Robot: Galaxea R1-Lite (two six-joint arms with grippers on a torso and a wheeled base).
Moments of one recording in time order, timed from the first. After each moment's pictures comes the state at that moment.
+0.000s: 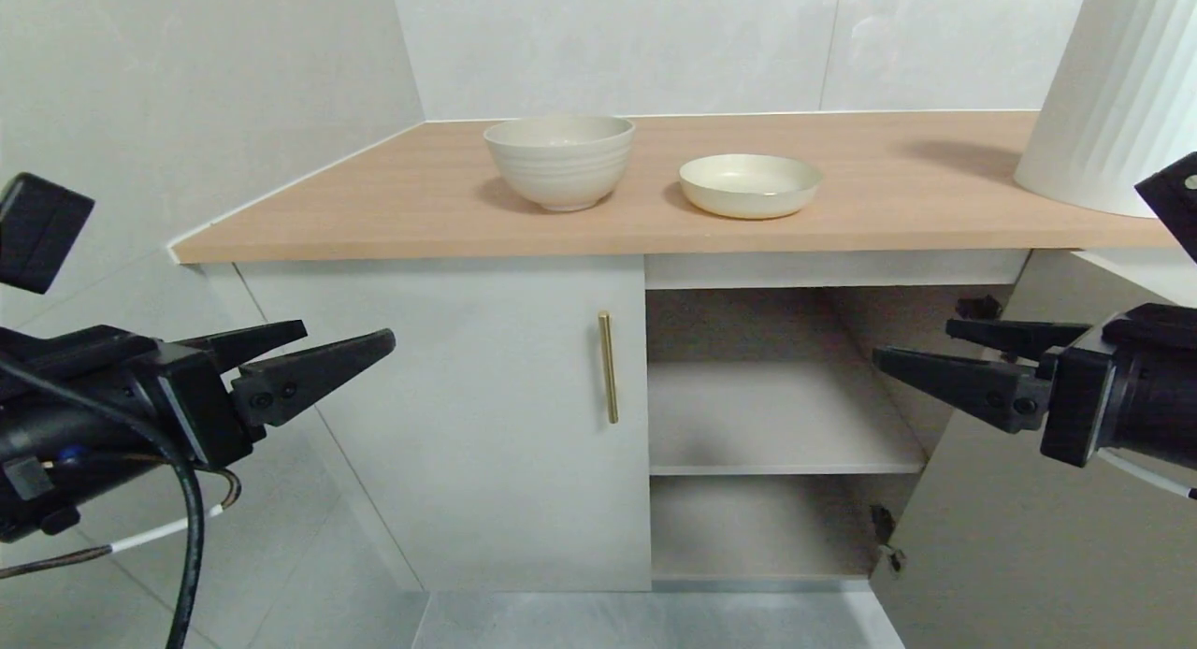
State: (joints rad) left arm -0.28 1.15 -0.65 -0.38 -0.22 -0.18; right arm 0.58 1.22 -0.76 -0.30 0.06 0.13
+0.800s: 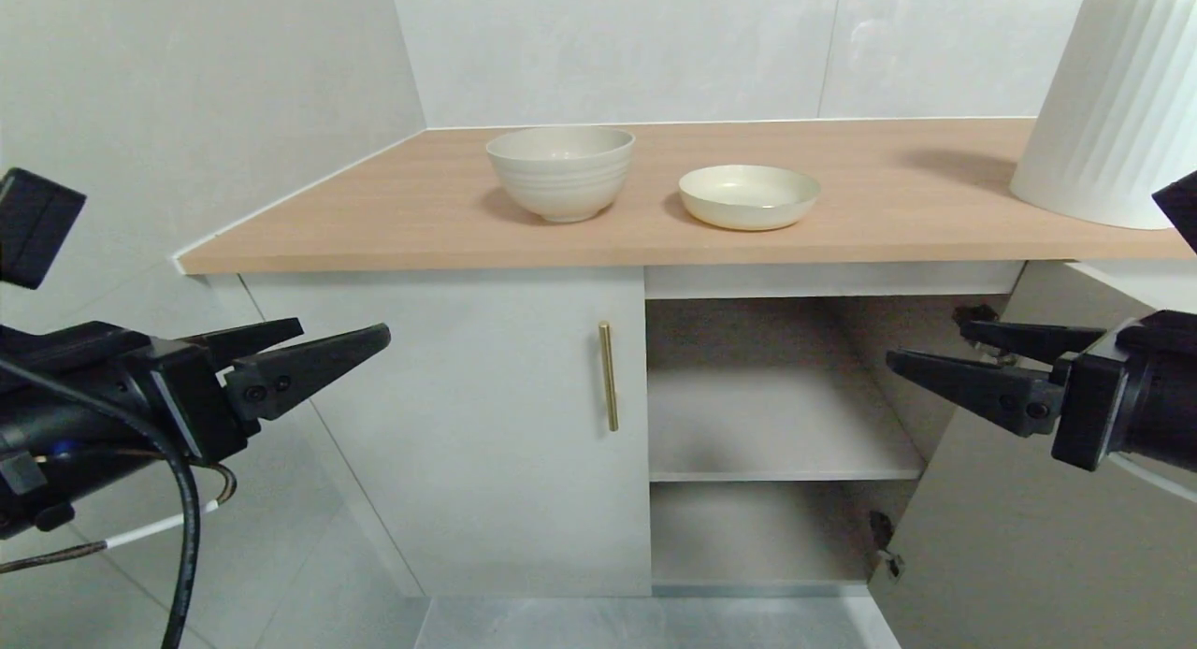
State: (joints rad) left arm -0.27 1.15 -0.66 -0.38 -0.22 -0.19; right arm 0.54 1.21 -0.72 -0.33 0.06 0.12
